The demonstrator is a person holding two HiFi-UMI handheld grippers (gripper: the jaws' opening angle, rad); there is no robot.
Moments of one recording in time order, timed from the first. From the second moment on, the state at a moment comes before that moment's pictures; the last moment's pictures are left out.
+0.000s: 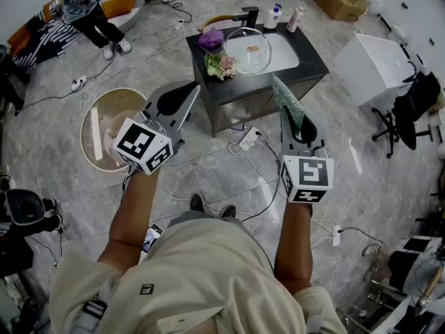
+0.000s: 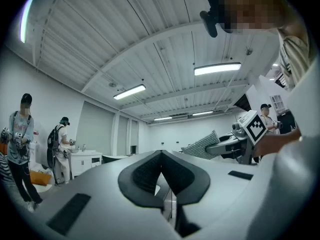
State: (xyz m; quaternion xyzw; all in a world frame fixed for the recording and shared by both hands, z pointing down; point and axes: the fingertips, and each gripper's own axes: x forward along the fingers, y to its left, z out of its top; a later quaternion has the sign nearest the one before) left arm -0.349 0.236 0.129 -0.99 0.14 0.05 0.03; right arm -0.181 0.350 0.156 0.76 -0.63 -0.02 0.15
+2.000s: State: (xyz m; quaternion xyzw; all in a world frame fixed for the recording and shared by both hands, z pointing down) left arm -0.230 0.141 0.172 -0.98 0.17 0.02 0.00; right arm -0.044 0.237 0.179 0.73 -0.68 0.02 0.08
